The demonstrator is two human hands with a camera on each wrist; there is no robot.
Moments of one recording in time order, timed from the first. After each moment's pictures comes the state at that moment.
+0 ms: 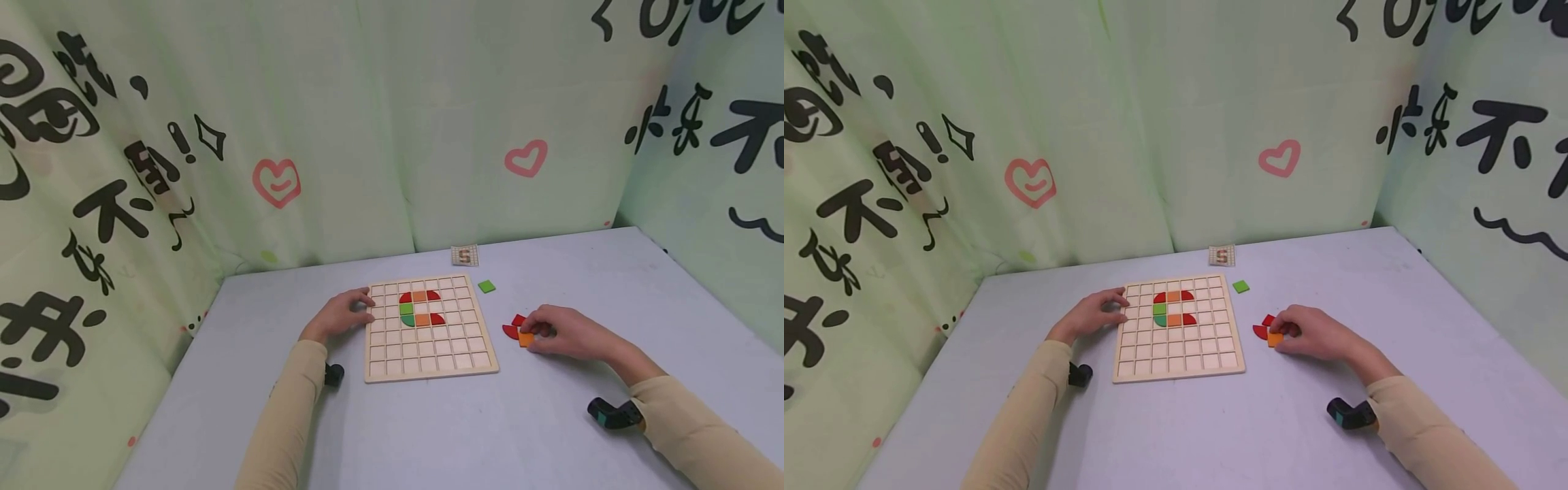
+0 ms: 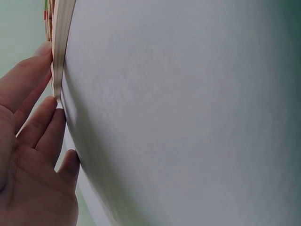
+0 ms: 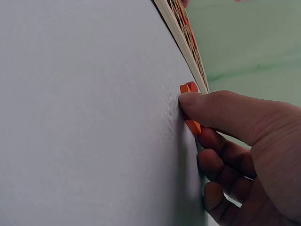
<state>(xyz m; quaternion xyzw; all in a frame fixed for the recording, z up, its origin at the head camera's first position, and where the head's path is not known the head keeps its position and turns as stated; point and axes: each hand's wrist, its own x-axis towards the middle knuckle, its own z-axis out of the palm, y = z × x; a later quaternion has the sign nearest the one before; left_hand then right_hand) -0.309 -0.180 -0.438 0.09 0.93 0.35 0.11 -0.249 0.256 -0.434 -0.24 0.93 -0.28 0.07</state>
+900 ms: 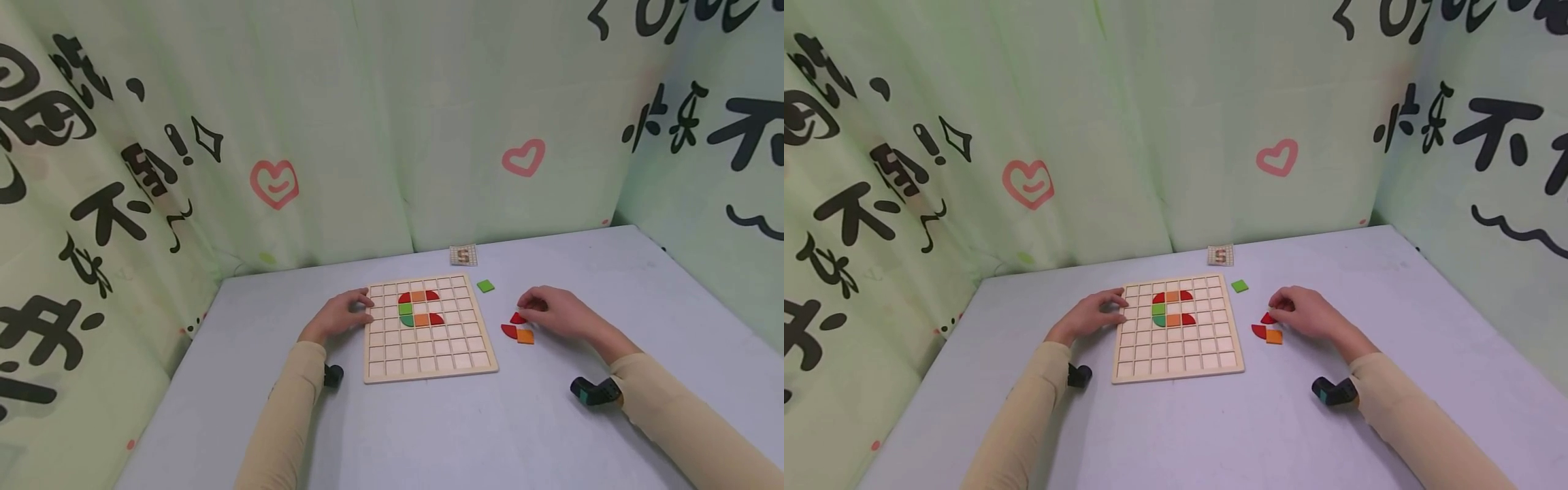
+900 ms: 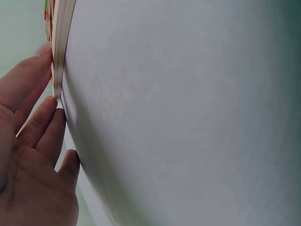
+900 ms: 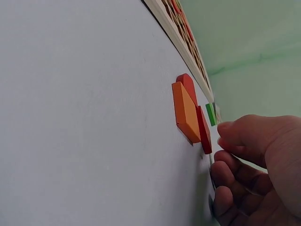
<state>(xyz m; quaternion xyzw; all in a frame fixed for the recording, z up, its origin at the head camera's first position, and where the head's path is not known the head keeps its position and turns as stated) -0.312 -0.180 -0.439 0.08 0.93 0.34 0.11 -0.280 0.246 -0.435 -0.15 0.94 -0.29 0.05</state>
